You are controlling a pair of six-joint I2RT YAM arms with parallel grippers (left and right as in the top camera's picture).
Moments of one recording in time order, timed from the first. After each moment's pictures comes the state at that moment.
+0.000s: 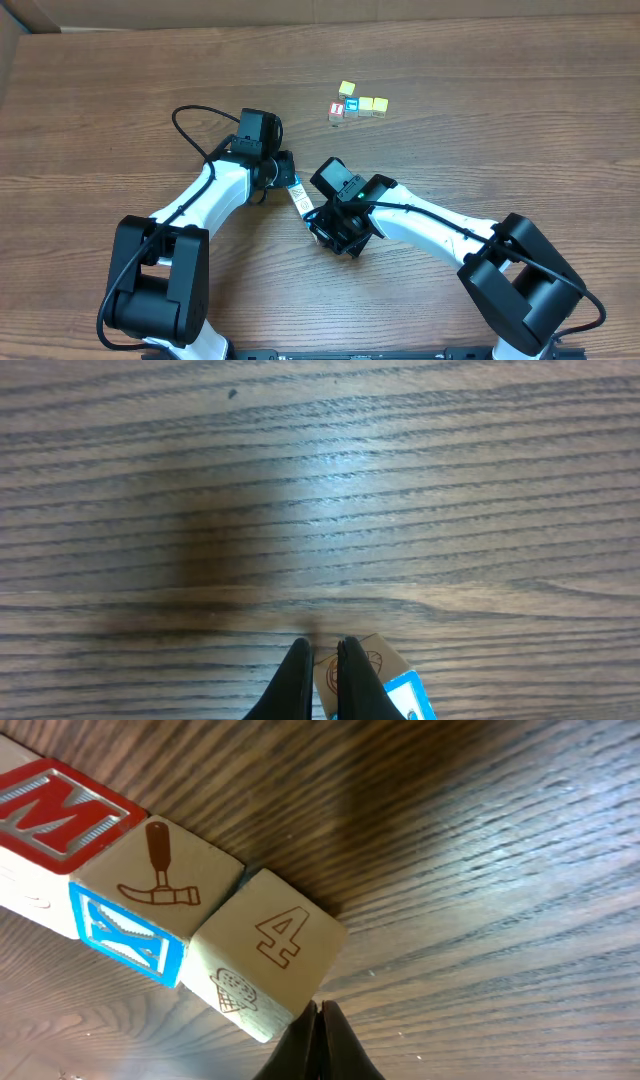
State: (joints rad) left arm -0.23 1.78 1.03 -0.40 0.09 -0.31; right arm 0.80 1.89 1.18 -0.61 -0.35 1.45
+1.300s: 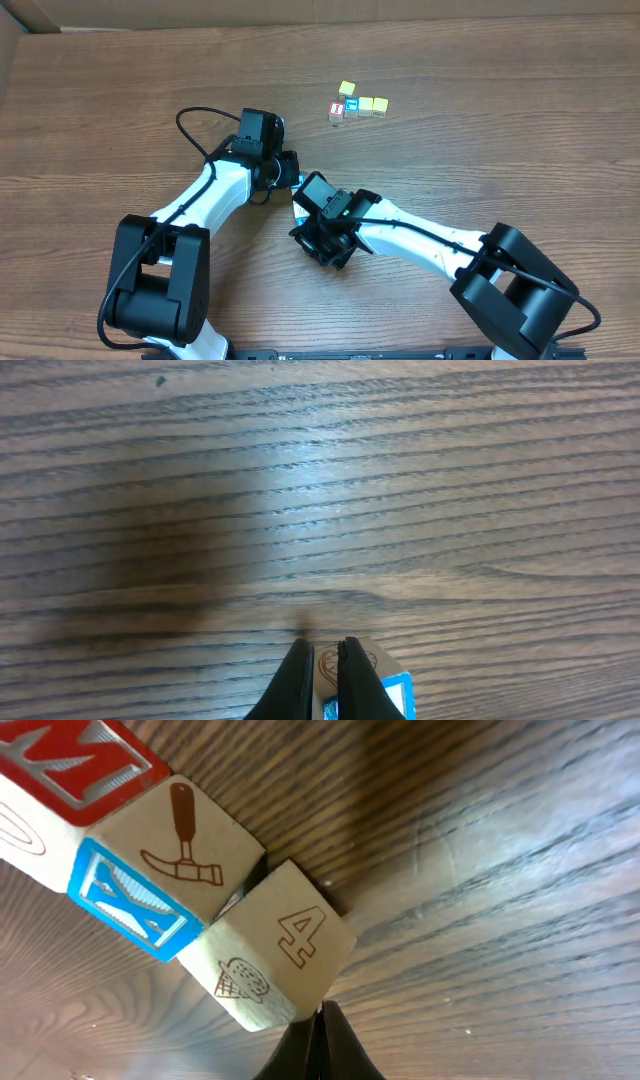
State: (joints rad) left arm -0.23 1.79 1.03 -0.39 0.18 -0.31; right arm 0.90 1.89 1.18 -0.55 -0.31 1.59
